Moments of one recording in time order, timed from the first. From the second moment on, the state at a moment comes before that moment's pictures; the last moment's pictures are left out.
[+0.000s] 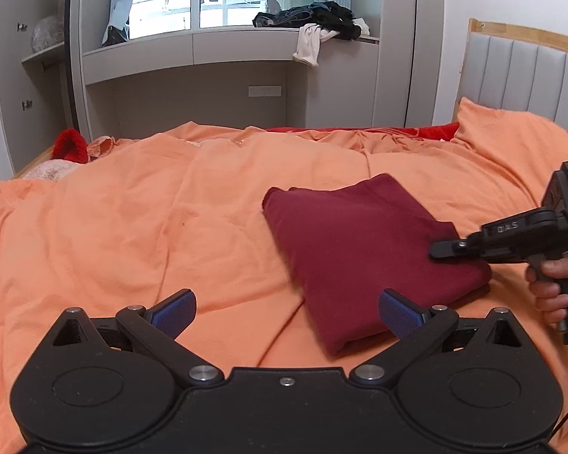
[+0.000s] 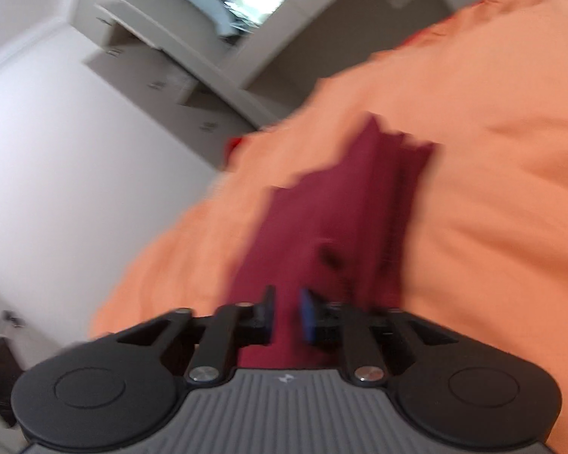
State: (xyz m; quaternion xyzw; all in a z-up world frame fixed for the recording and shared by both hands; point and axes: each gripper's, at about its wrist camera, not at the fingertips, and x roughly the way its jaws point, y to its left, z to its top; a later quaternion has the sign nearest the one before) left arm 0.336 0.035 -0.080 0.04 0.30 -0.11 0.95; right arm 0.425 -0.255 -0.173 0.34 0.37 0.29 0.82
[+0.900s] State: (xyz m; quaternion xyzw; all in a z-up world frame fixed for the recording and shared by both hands) left arm 0.292 0.050 -0.048 -0.02 0.29 -0.09 0.95; right arm 0.183 -0.186 -0.056 0.17 0.23 0.18 0.94
